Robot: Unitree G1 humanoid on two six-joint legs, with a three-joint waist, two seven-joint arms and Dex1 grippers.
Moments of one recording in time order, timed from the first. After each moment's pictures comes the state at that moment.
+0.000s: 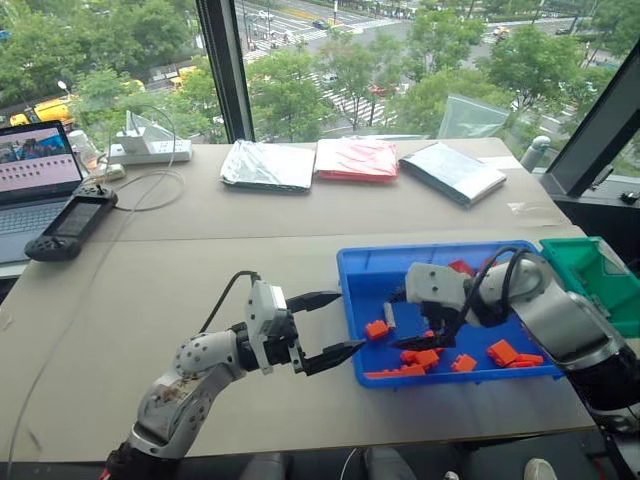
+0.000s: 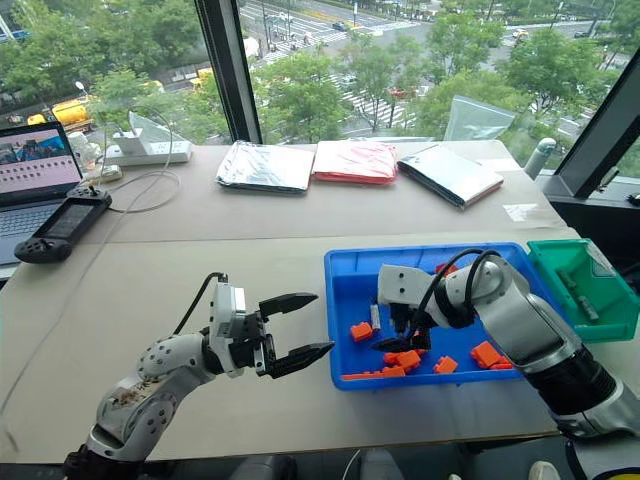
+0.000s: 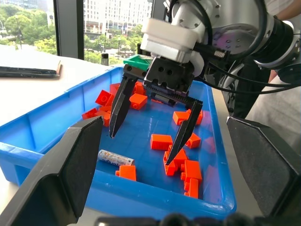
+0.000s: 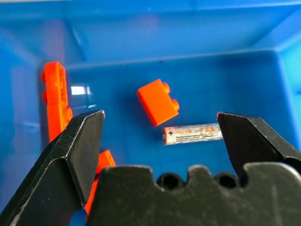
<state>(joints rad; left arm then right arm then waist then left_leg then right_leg) -0.12 0.40 -0.16 -0.47 -0.55 0.35 -0.84 -0.62 -0.90 0.38 -0.16 0.08 0.44 1.27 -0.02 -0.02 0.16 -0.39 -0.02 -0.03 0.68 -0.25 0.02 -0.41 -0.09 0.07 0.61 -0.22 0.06</state>
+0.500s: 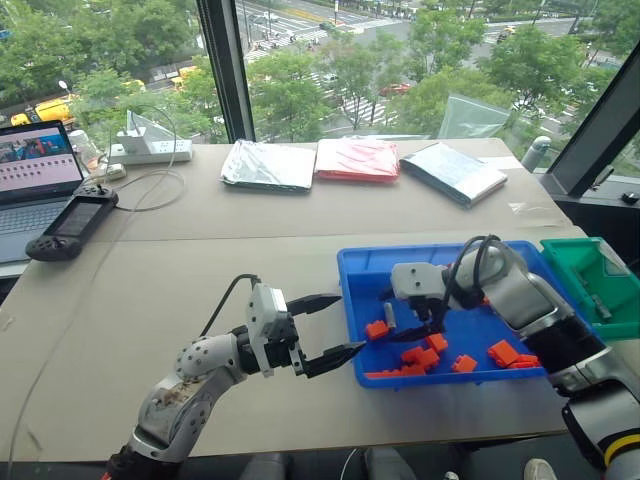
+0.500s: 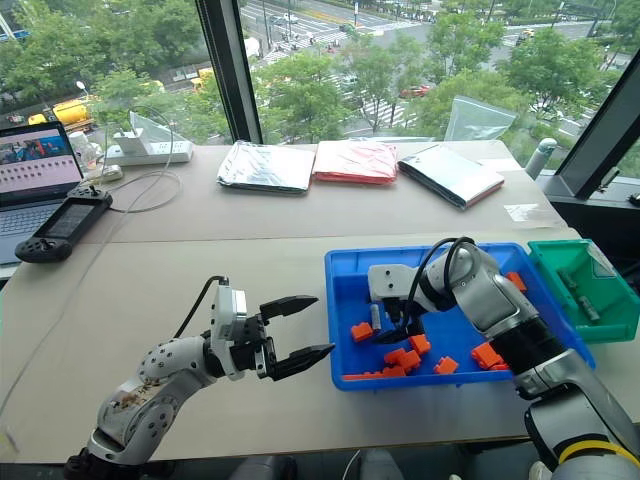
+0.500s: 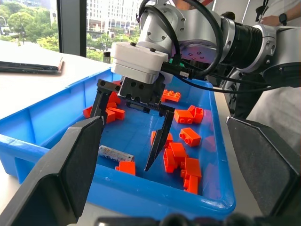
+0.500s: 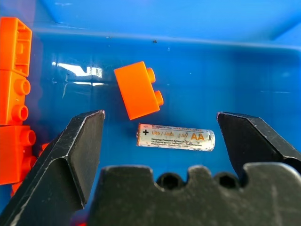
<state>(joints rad) -0.10 0.41 -0.17 -0.47 -0.55 0.35 -0.82 -0.77 -0.75 0.47 0.24 -0.05 0.15 1.37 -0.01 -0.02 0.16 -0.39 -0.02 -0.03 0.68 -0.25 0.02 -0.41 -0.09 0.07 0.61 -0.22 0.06</state>
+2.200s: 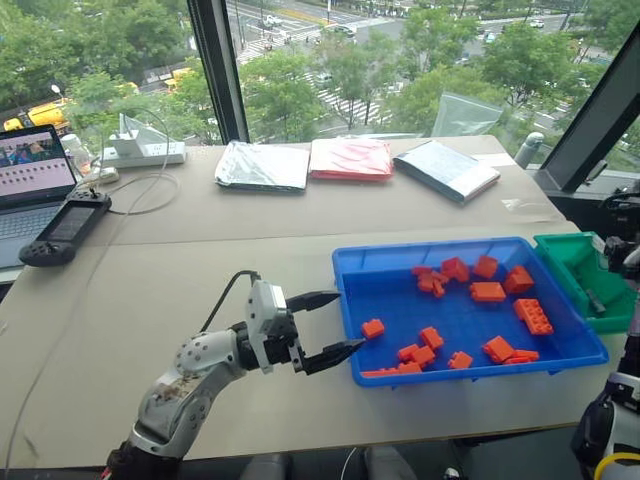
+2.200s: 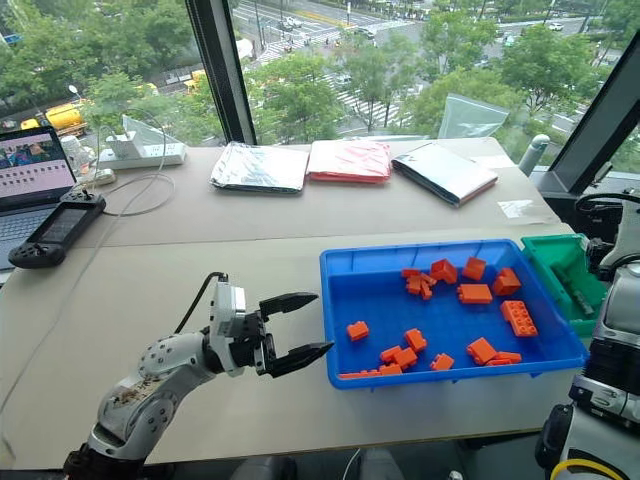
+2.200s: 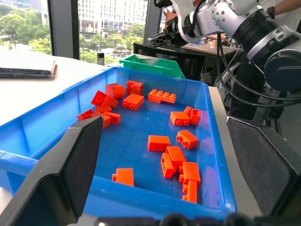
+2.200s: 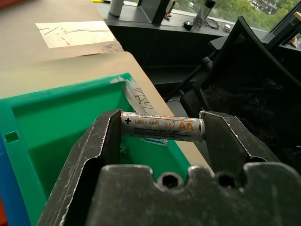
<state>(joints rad) -0.13 0.40 -0.16 -0.46 -0.55 0.35 -0.85 -0.61 -0.72 -0.52 0.17 -0.14 0.93 0.21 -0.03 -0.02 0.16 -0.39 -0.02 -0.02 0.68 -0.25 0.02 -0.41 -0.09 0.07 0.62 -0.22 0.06</state>
